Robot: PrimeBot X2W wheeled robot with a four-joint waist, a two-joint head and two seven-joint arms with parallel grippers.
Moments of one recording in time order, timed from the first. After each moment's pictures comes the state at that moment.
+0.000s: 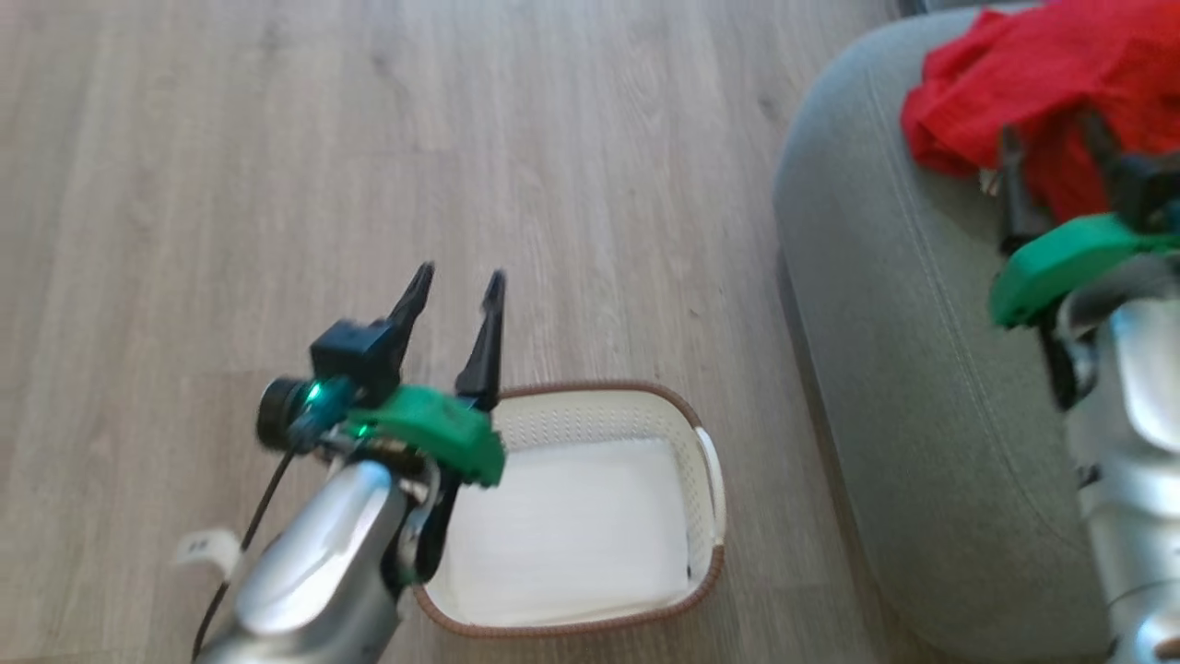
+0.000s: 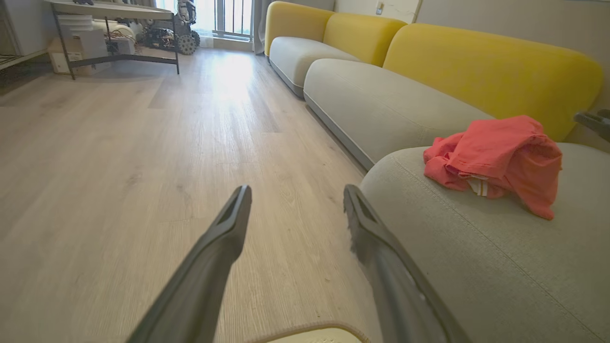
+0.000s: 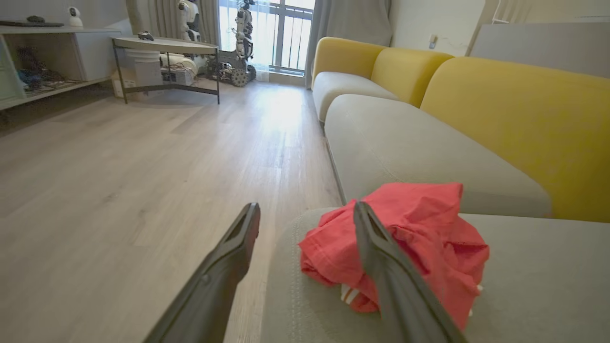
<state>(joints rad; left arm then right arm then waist) -0.45 0.17 -0.64 0.37 -0.55 0.20 -0.25 -0.70 -0.23 -0.06 0.79 0.04 0.13 -0.25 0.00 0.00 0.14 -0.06</state>
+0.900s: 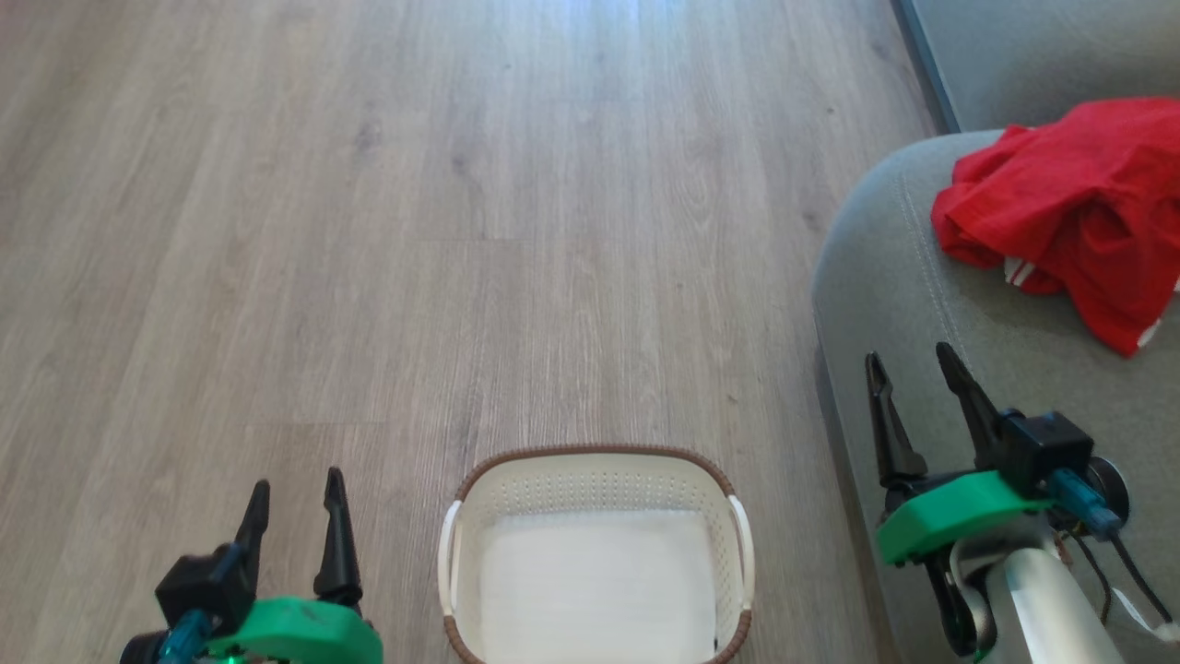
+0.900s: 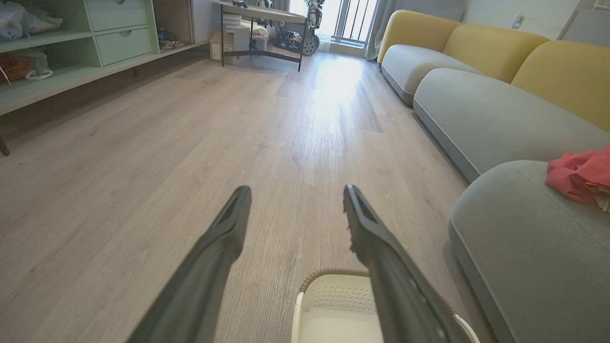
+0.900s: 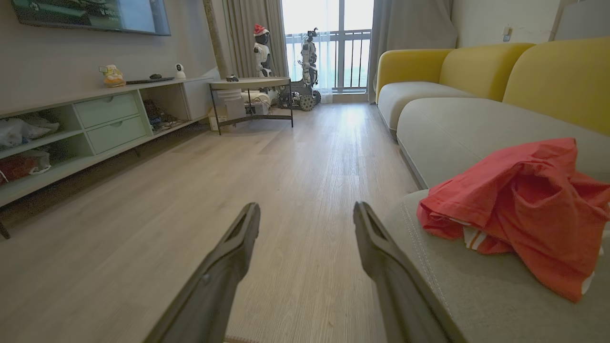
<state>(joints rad) 0.09 0.23 -0.33 0.11 -0.47 0.29 -0.25 -0.13 -0.06 0.02 0.30 0.12 0.13 -0.25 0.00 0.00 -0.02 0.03</state>
